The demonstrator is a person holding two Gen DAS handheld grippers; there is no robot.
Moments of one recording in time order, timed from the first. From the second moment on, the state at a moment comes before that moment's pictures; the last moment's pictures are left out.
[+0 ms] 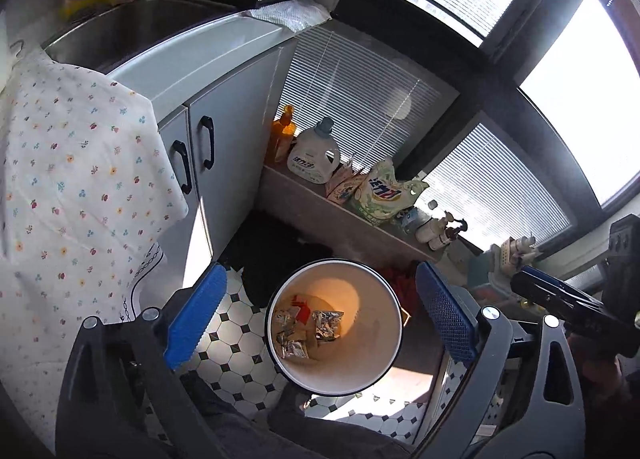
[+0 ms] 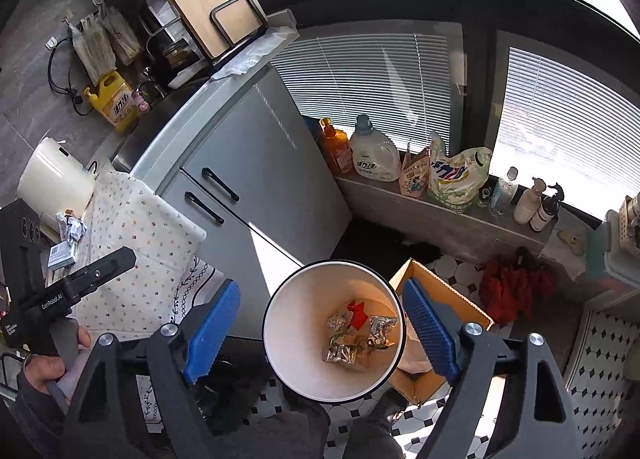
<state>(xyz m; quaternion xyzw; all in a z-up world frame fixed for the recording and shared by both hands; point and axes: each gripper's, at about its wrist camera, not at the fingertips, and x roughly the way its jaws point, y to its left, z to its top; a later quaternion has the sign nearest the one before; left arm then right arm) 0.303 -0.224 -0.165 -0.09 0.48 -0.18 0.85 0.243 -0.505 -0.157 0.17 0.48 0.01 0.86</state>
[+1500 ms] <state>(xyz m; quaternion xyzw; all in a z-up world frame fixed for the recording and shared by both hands) 0.276 0.206 -0.138 -0.25 0.37 0.08 0.89 0.364 -0.133 -0.132 0.04 0.47 0.20 0.86</state>
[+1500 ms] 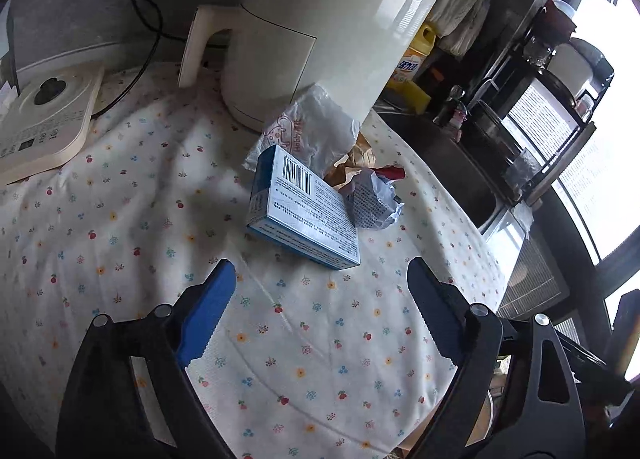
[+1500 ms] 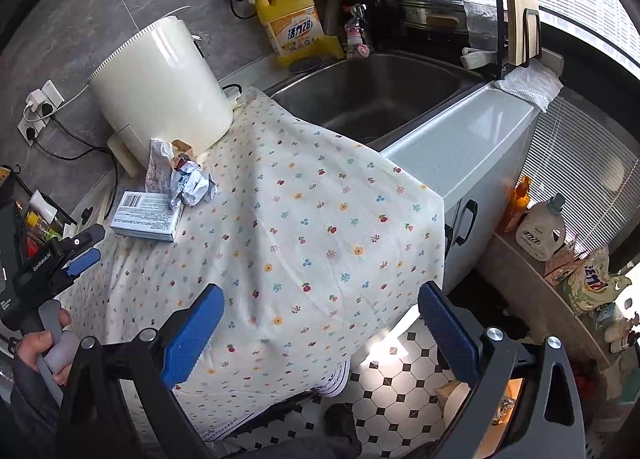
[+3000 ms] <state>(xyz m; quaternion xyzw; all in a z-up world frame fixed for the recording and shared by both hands) 0.214 0.293 -0.094 -0.32 0.27 0.24 0.87 0.497 0.079 -0.140 -0.04 0.50 0.40 0.77</state>
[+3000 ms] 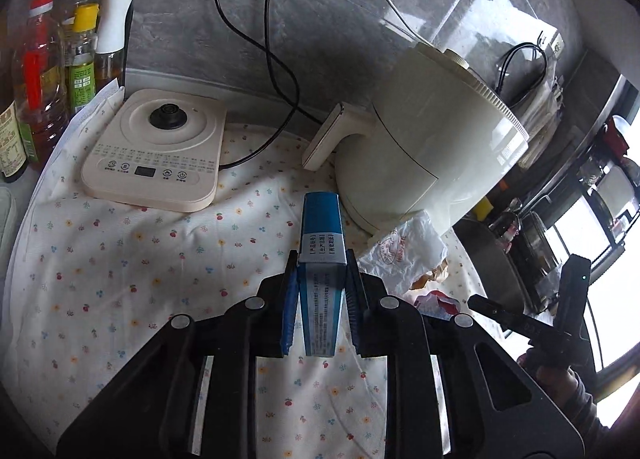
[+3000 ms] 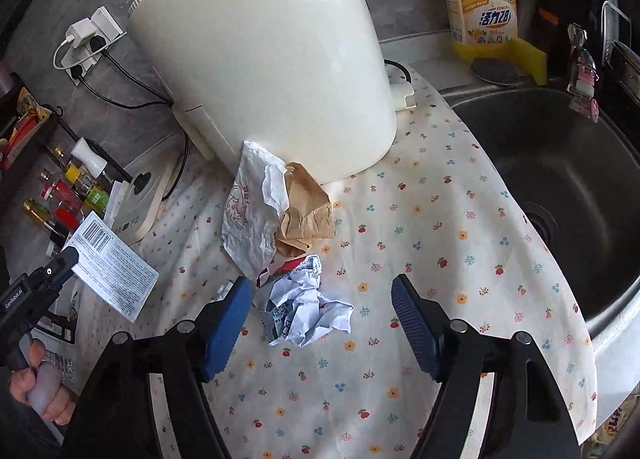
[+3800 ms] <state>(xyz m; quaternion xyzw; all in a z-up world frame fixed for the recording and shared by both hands) 0.197 0.302 -0.101 -0.33 0.27 0.26 0.86 0.506 0.109 -0.143 -0.04 0.50 0.47 0.73</state>
